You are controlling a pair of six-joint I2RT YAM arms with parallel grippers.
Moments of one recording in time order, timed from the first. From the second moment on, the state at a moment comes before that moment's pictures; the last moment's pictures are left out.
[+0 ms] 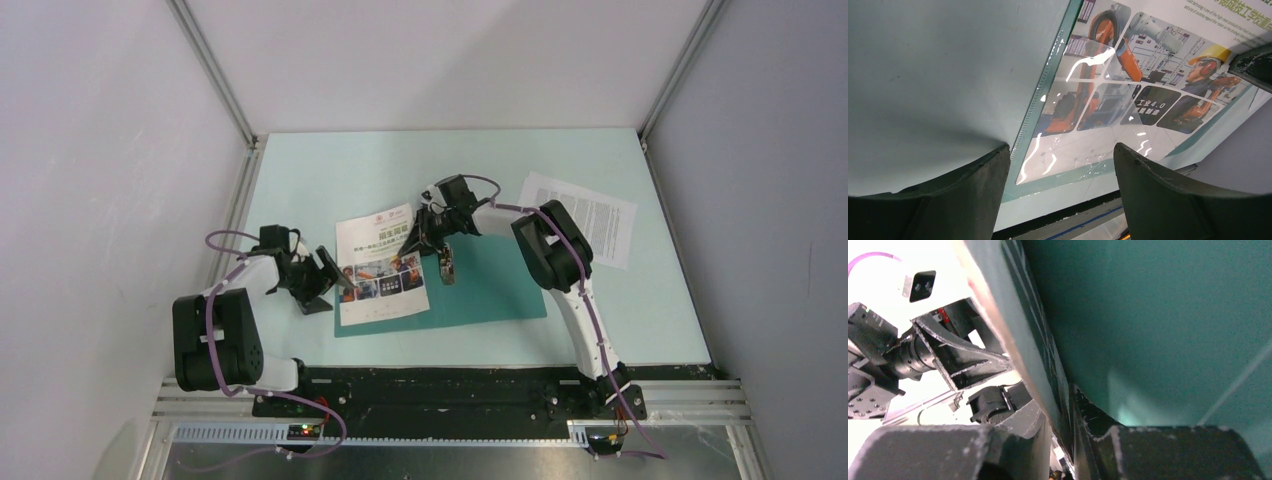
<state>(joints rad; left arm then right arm) 0.15 1.41 0.65 -0.55 0.46 -0.49 0.59 2.36 1.61 -0.09 -0.88 0.92</state>
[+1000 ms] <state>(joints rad) 0.12 1.48 0.65 -0.50 0.58 -0.61 0.62 2.21 1.44 -0.15 -0.83 0.86</state>
